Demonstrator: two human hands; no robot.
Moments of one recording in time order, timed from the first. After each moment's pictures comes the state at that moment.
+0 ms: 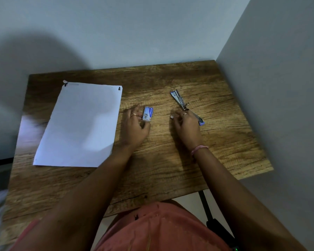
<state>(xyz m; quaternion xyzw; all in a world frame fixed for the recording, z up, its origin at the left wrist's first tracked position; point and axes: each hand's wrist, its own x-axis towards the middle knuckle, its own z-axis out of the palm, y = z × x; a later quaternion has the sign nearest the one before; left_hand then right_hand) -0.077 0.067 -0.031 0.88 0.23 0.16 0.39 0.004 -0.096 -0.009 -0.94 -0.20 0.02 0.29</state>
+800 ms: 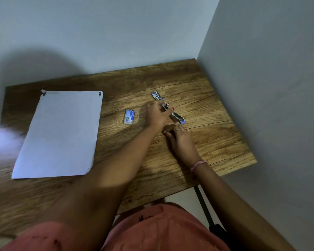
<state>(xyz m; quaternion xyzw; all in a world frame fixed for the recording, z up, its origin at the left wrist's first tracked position) 0.017 -0.027 0.000 0.81 0.26 0.08 0.52 -0.018 -0.154 -0.022 -0.90 -0.26 0.05 0.35</state>
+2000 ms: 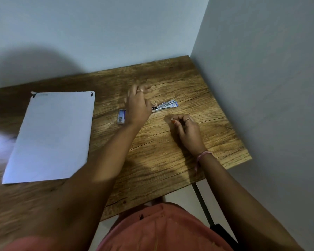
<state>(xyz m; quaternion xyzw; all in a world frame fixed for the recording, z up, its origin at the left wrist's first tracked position) 0.010 0.006 0.023 0.90 0.16 0.22 0.35 0.012 -0.180 -0.018 -0.87 -0.19 -0.02 0.45</state>
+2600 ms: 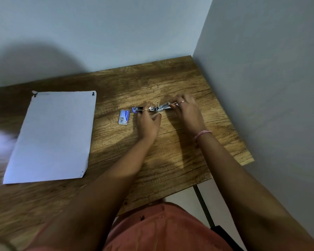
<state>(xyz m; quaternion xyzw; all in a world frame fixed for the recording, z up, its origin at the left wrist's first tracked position) -0.007 -0.034 -0.012 0.81 0.32 0.10 0.49 0.065 -0.156 0.007 -0.93 -0.28 -0.05 0.24</state>
